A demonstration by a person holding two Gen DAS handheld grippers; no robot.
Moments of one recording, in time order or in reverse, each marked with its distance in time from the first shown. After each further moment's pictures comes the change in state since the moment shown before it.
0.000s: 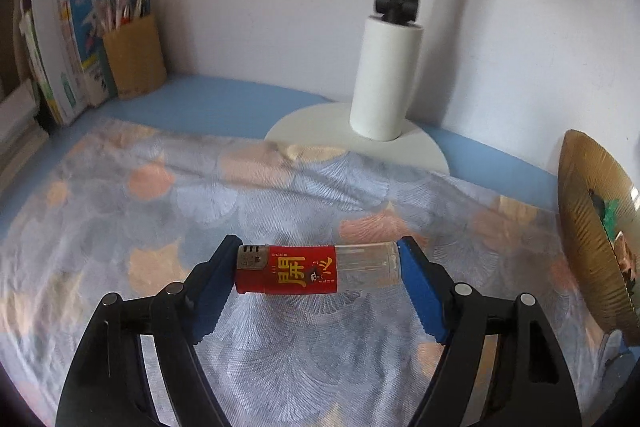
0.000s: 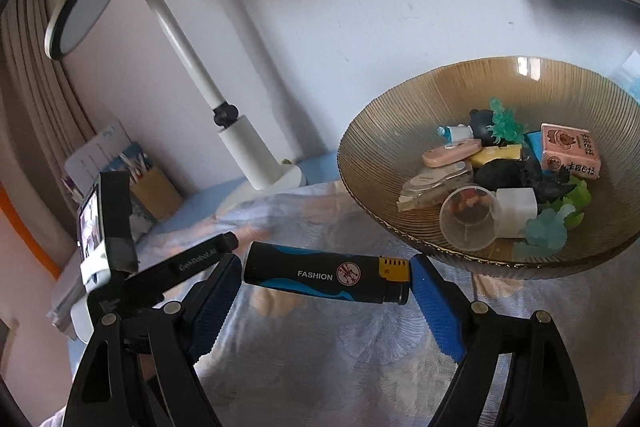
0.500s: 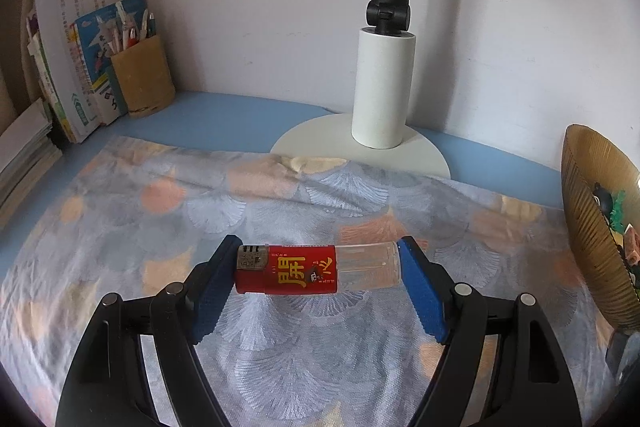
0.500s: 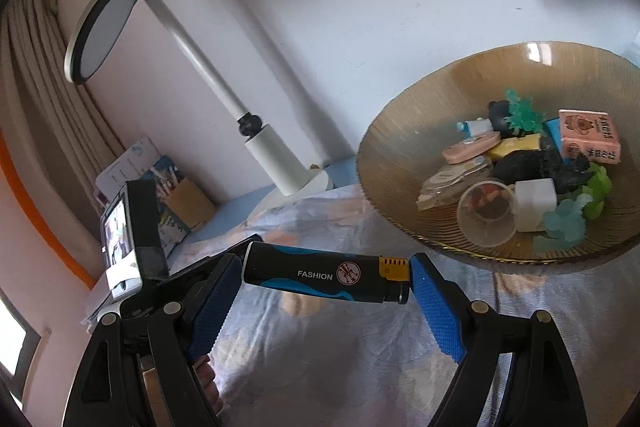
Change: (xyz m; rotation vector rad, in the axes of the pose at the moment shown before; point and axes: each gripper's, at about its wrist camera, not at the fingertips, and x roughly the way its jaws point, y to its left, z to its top) left arm -0.005 -0.008 0.000 0.025 -0.032 0.052; right arm -0.008 -0.008 -0.004 0.042 -0.013 0.133
